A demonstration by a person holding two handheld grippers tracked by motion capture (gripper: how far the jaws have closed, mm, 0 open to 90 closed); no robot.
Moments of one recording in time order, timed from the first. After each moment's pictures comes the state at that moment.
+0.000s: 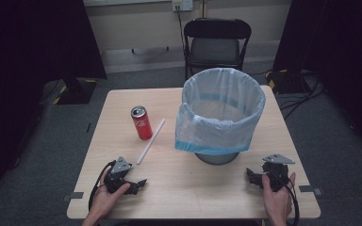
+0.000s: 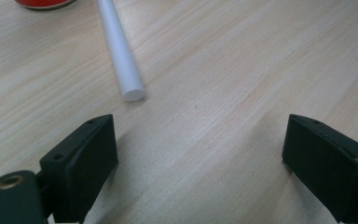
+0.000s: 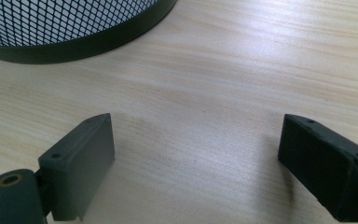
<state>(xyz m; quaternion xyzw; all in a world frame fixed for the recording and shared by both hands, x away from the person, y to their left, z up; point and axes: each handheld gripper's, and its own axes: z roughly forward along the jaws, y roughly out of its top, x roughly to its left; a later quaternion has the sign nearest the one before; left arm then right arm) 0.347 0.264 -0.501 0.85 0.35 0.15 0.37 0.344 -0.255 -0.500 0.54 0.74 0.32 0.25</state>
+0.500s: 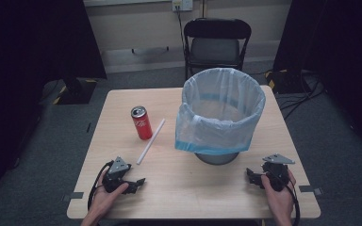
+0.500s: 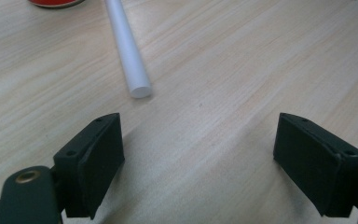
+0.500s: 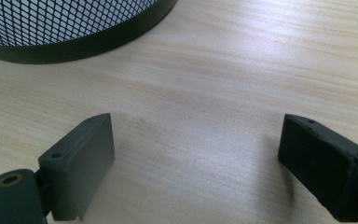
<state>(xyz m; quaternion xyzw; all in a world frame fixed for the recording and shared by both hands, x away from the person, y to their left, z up) 0.344 0.270 -0.500 0.84 0.37 0.15 0.38 0.344 -0.255 -0.500 0.54 0.74 0.32 0.24</state>
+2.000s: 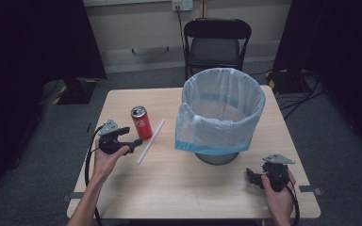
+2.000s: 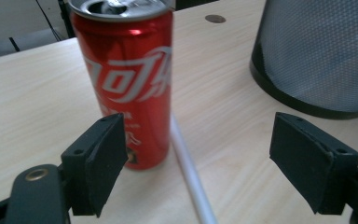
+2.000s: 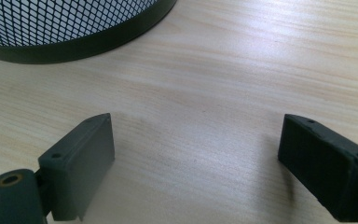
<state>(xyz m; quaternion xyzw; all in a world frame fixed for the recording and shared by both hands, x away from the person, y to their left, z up) 0.436 0.279 -0.428 0.77 0.36 0.20 0.48 0.344 -0.255 -0.500 0.54 0.74 0.32 0.24</state>
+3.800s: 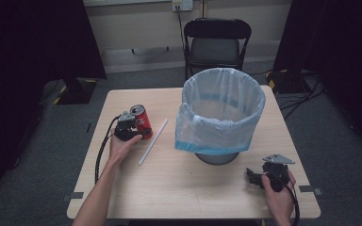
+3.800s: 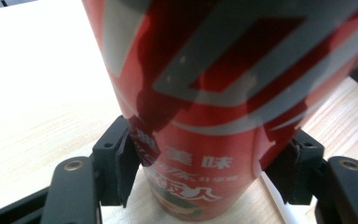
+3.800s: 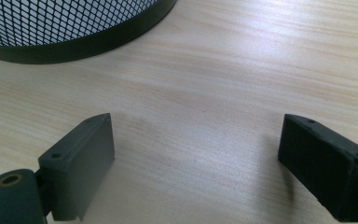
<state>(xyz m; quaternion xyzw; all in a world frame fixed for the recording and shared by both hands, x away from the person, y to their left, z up) 0.514 0.263 -0.481 0.79 0.39 0.17 0.43 0.344 -0.255 -0.500 0.54 0.74 0.32 0.24</state>
